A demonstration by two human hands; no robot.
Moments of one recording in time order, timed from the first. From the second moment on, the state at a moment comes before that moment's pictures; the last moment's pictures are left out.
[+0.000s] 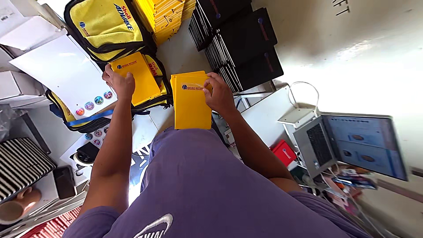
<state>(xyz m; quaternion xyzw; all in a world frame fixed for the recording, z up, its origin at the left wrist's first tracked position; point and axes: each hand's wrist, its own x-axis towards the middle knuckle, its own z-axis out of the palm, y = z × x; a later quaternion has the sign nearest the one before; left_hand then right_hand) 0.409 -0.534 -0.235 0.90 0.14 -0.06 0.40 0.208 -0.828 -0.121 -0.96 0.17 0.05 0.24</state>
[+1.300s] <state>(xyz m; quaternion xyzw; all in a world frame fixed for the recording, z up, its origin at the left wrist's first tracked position) 0.340 -0.531 -0.181 0.75 0.05 -0.10 0.65 0.205 -0.907 -0.312 -0.64 0.58 0.09 0.49</state>
